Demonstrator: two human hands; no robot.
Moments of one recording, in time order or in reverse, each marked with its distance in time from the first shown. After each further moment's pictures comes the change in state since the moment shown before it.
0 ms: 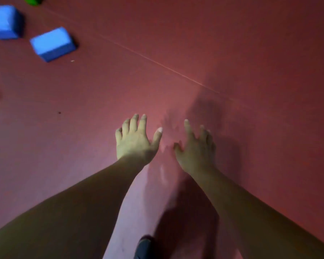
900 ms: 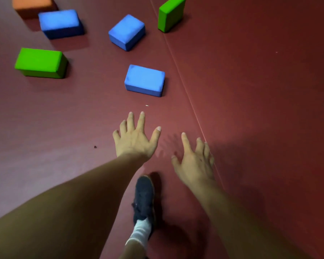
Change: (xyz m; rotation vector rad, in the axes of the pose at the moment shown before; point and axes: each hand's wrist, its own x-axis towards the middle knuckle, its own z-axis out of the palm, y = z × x) left_hand 0.427 -0.214 -0.157 -0.248 0.128 -0.774; right_hand 0.427 -0.408 -0.038 -0.411 -0.254 -0.635
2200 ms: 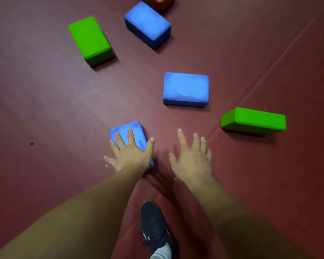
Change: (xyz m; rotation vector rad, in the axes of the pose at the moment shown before) left_hand 0.521 0.178 -0.026 -0.612 0.059 -1.306; right_hand 0.667 -0.174 -0.220 -0.569 -0.311 -0.923
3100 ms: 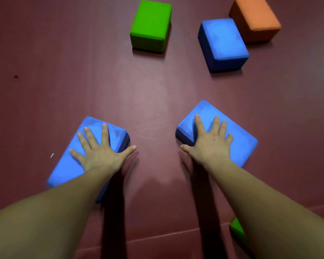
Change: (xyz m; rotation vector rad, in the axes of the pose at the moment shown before) left_hand 0.172 0.039 0.162 -0.203 0.280 -0.522; right_hand 0.366 0.044 0.027 -0.525 0.136 -0.587
